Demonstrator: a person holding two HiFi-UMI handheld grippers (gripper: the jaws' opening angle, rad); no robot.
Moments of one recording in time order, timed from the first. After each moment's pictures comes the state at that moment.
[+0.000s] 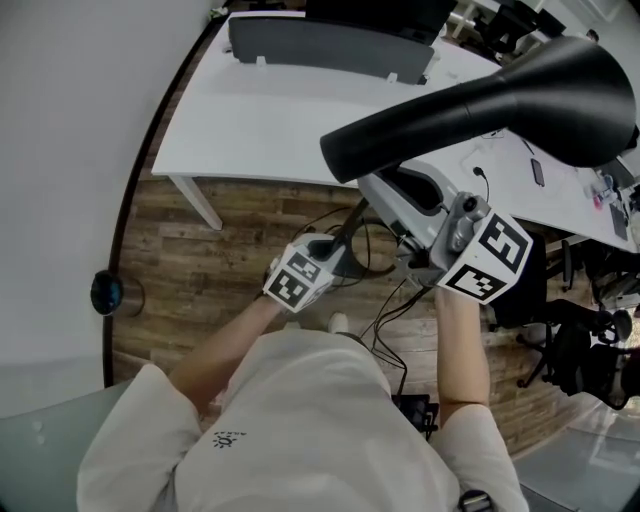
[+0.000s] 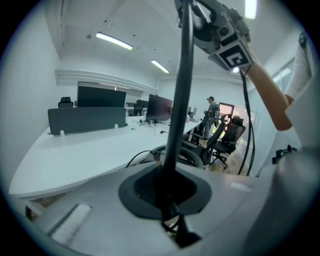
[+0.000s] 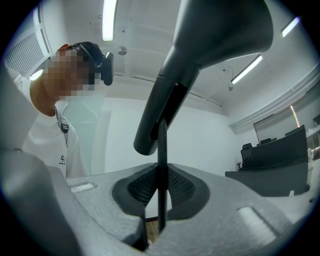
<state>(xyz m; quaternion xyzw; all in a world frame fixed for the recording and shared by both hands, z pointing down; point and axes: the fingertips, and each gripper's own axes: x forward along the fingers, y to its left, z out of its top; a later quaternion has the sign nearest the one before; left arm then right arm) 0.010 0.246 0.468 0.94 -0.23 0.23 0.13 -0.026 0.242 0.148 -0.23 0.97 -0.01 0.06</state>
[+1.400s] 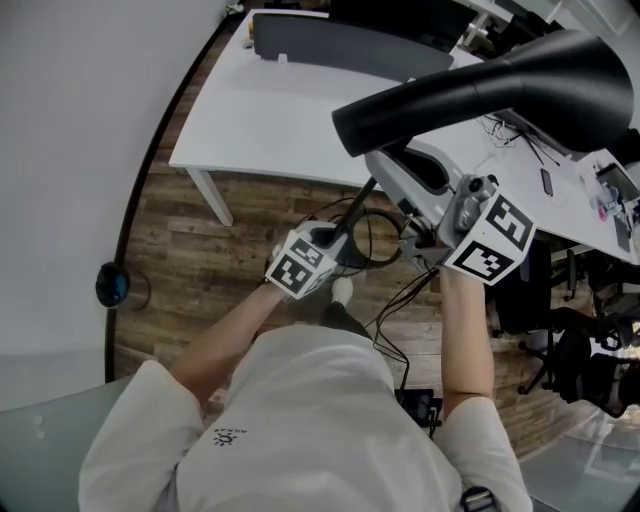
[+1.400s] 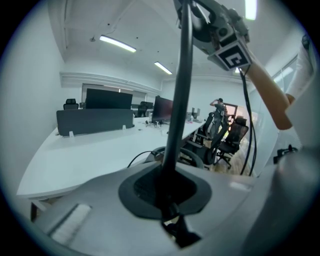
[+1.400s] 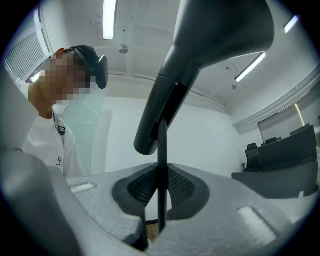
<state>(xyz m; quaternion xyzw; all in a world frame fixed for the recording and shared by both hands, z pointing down) -0.045 0.228 0.467 0.93 -0.26 0.23 0.12 -0.077 0.233 0.144 -0.22 0.97 -0.01 0.07</state>
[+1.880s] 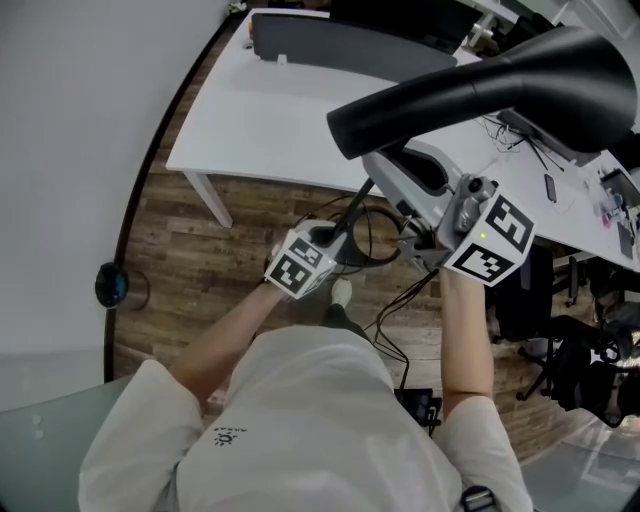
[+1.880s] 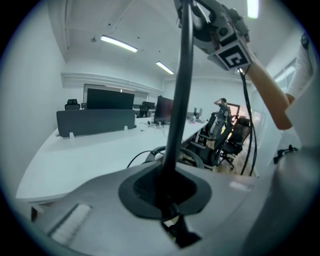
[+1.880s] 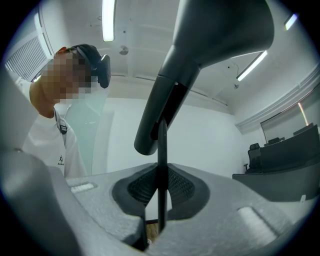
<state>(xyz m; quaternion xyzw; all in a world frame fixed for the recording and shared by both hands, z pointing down) -0.036 0.196 0.466 0.93 -0.26 0.23 0.13 -0.070 0.202 0.144 -0.20 0.98 -0.01 0.07</state>
